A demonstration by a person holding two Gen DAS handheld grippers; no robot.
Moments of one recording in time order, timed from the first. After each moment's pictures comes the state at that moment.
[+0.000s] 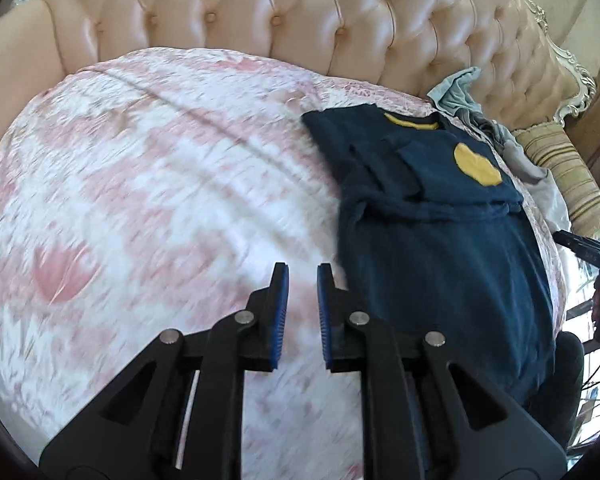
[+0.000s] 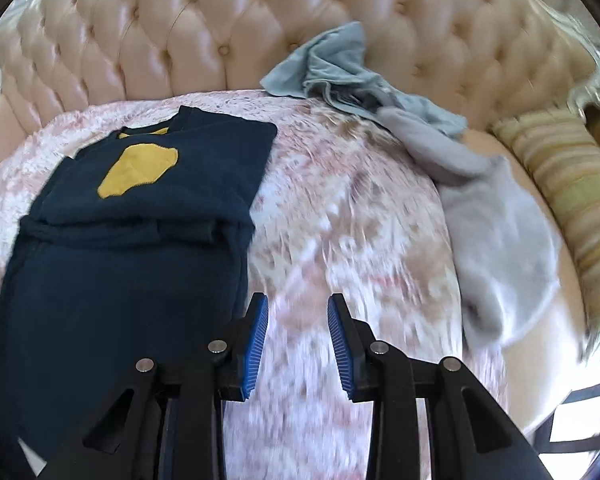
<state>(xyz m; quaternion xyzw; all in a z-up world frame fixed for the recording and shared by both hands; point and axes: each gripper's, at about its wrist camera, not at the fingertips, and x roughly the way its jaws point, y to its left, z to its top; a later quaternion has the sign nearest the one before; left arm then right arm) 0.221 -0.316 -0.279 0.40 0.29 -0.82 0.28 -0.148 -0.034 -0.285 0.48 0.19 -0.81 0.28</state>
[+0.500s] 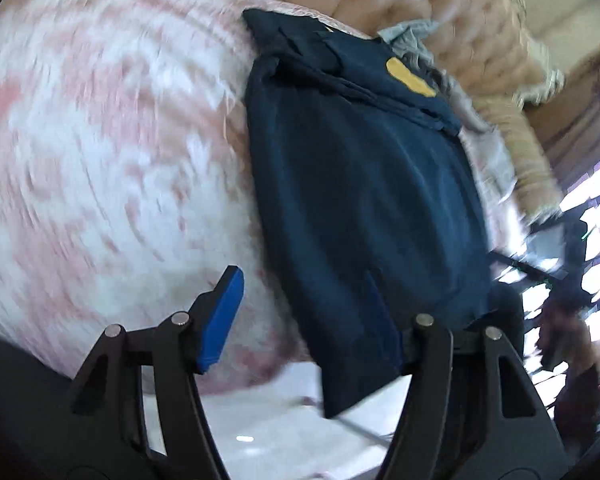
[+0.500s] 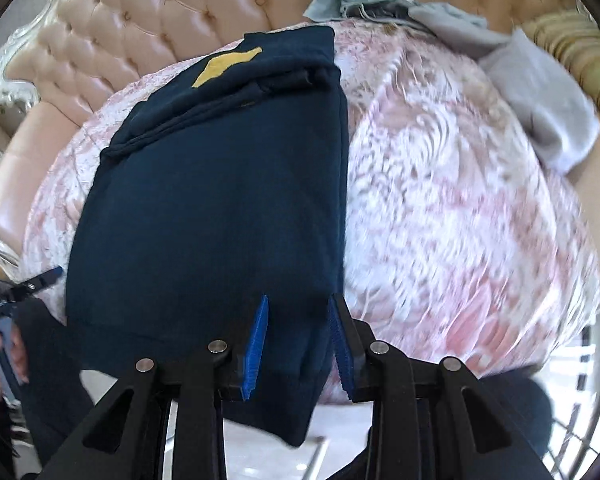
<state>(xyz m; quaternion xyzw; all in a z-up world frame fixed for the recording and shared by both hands) 0.241 -0.233 -0.310 0.41 0.44 -0.78 0.16 -0.057 0.000 -0.314 0.58 0.10 -0.74 0.32</state>
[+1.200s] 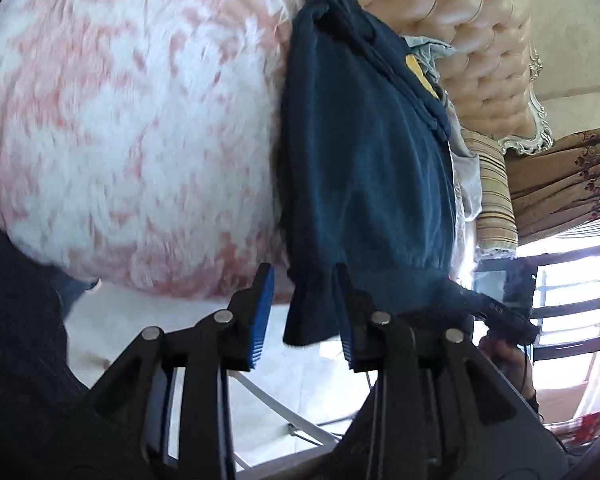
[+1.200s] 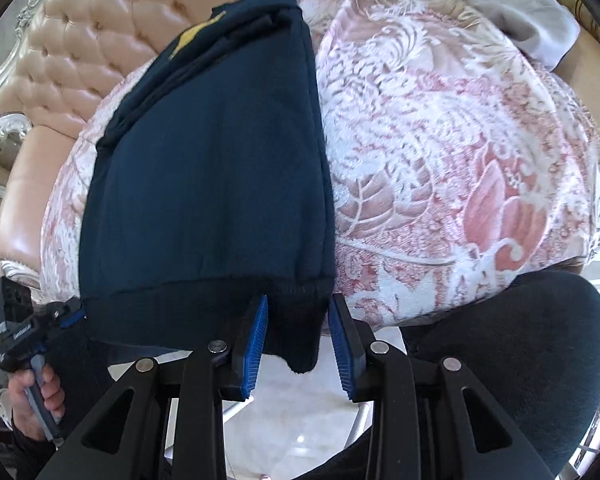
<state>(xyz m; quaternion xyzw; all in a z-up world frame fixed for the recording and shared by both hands) 0.276 -0.210 -0.346 0.37 0.56 -0.73 0.13 -0.041 0.021 -0.339 0.64 0.03 -0.71 0.30</state>
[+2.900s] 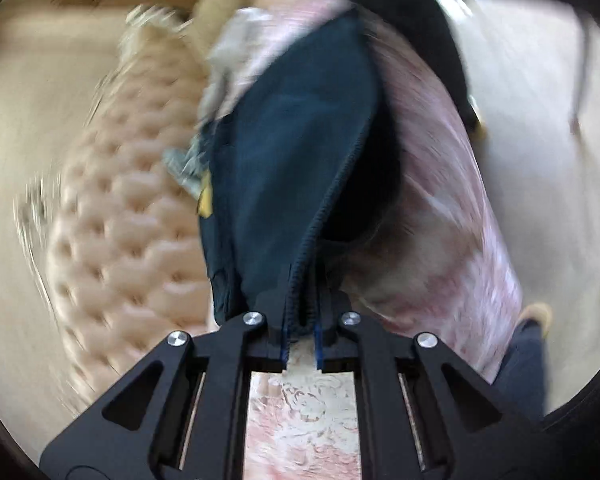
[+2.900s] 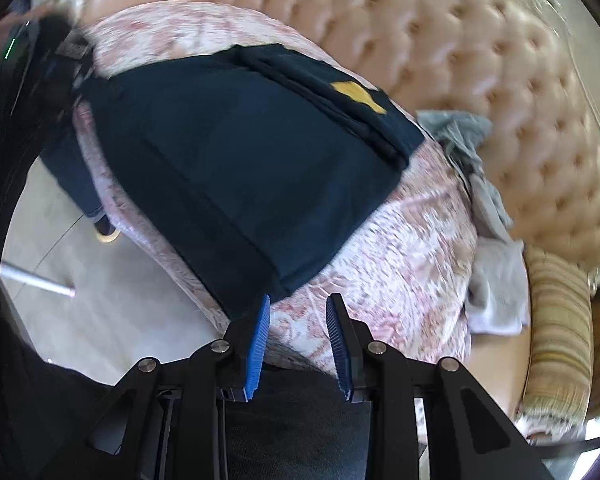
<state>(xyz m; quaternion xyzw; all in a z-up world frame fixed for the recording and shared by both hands) 0.217 -0.057 -0.286 0.39 -0.49 -0.78 0.00 0.052 0.009 -0.272 0.33 0.45 -0.71 0.44</state>
